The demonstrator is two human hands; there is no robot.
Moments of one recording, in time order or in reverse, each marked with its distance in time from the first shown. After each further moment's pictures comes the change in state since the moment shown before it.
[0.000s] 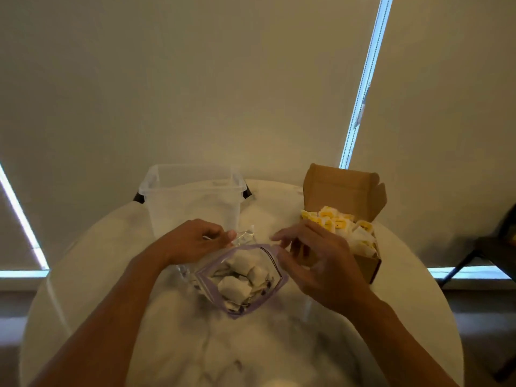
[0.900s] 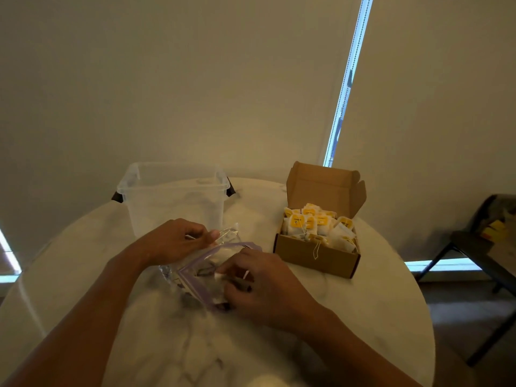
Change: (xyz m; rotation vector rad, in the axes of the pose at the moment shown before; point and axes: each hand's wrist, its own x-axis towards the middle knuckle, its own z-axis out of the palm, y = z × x) left_hand 0.002 -0.004 0.003 -0.027 0.006 0.048; right_hand -0.008 -0.028 0.047 0.108 -0.321 0.153
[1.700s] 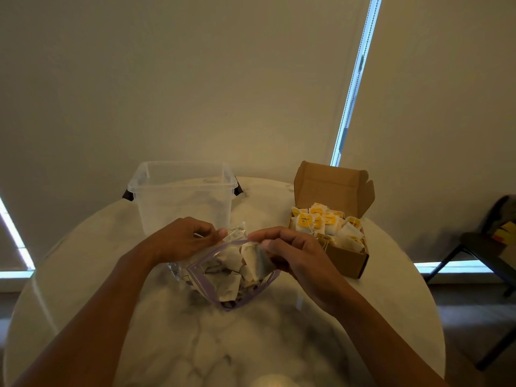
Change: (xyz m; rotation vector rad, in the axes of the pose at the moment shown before) left_hand 0.002 0.000 0.001 0.033 -0.024 -0.017; right_hand 0.001 0.003 -0.044 0.828 0.062 0.410
